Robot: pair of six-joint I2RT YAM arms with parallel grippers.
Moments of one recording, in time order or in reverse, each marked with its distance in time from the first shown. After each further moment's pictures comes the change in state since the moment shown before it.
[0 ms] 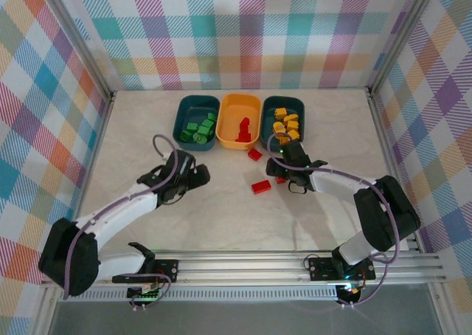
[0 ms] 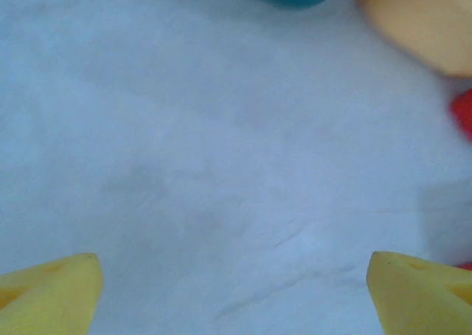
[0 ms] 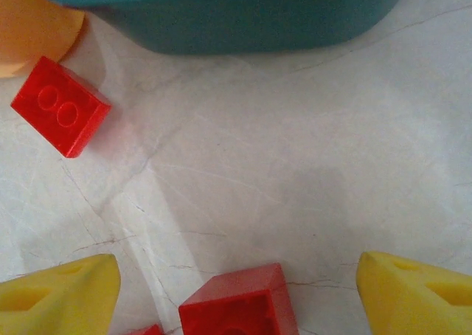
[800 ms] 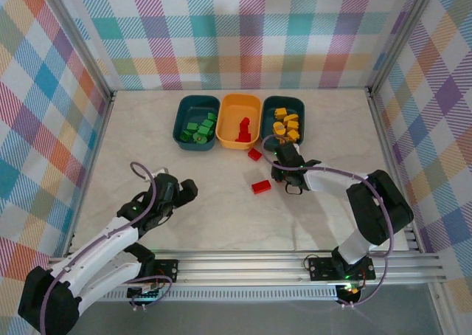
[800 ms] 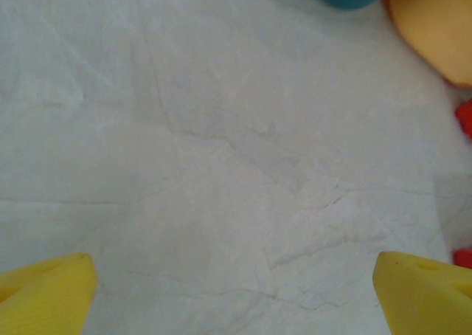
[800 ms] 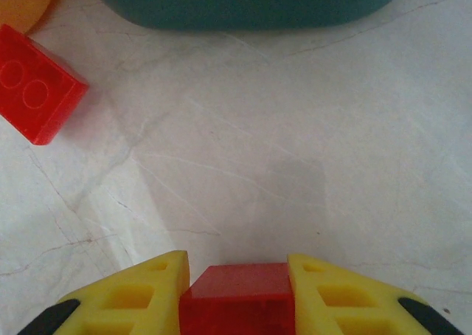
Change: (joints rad) left arm 0.000 -0.348 -0.249 -0.004 -0.026 -0.085; right arm 0.037 0.042 0.024 -0.030 0.063 -0.008
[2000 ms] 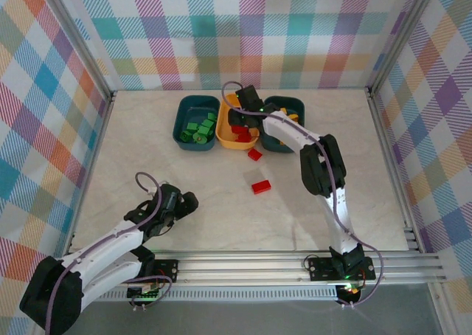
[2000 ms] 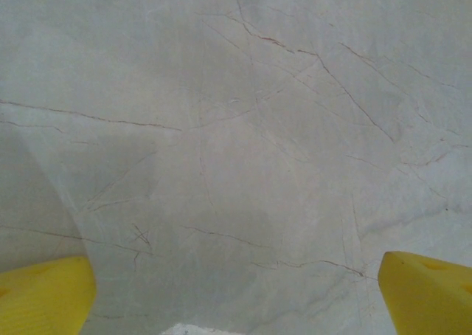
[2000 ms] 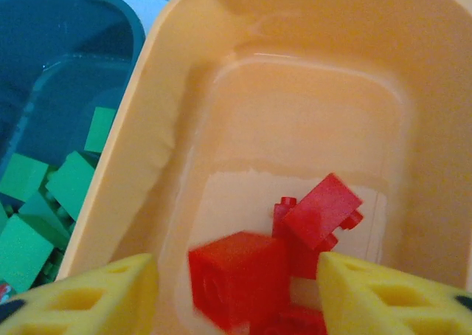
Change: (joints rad) left arm 0.000 0.065 -0.137 0.097 0.052 -0.059; right arm 0.008 0.704 1.168 -0.266 -0.108 -0.178
